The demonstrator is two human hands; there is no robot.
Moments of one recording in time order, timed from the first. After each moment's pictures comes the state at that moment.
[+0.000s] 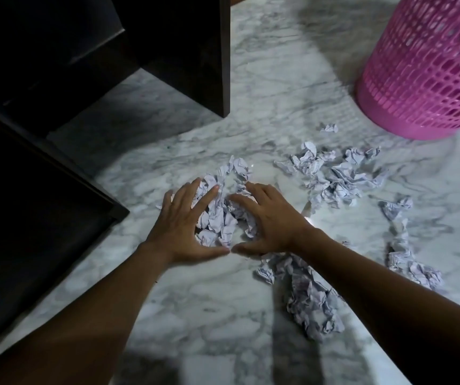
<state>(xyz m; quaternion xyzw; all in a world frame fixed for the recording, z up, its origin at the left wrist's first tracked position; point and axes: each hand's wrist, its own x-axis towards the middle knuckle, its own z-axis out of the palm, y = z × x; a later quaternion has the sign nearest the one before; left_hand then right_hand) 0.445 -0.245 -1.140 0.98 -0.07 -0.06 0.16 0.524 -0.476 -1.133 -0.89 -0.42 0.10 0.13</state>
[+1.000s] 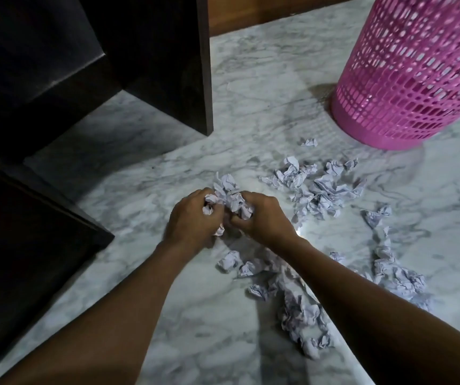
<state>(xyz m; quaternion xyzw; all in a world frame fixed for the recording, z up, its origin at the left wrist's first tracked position) 0.502 -0.297 -1.118 0.91 0.11 0.06 0.39 0.537 -0.458 -1.116 -0.90 -0.19 0.07 0.40</state>
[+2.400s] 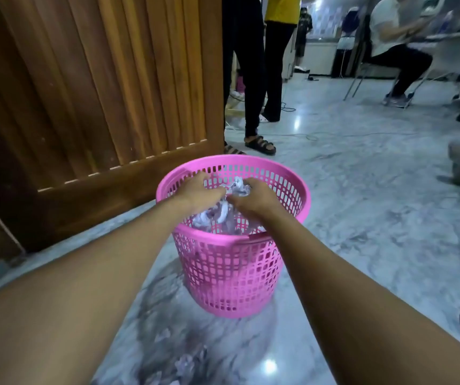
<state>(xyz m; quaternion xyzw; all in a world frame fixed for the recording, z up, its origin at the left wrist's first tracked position) 0.838 -0.620 -0.832 0.93 -0.04 -0.03 0.36 0.799 -0.762 -0.841 -0.88 0.07 -0.03 0.47</state>
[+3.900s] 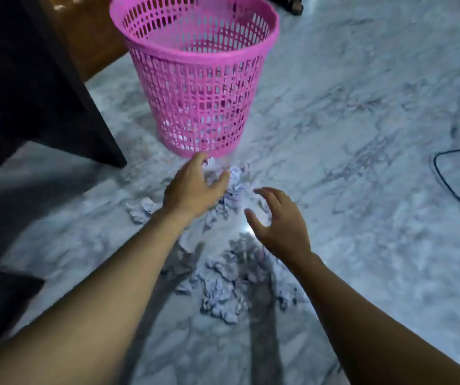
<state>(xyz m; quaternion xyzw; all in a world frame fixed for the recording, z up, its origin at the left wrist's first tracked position) 0.540 -0.449 -0.977 0.92 -0.02 -0.05 0.39 0.466 -0.635 -1.040 -0.94 -0.01 -0.15 0.29</state>
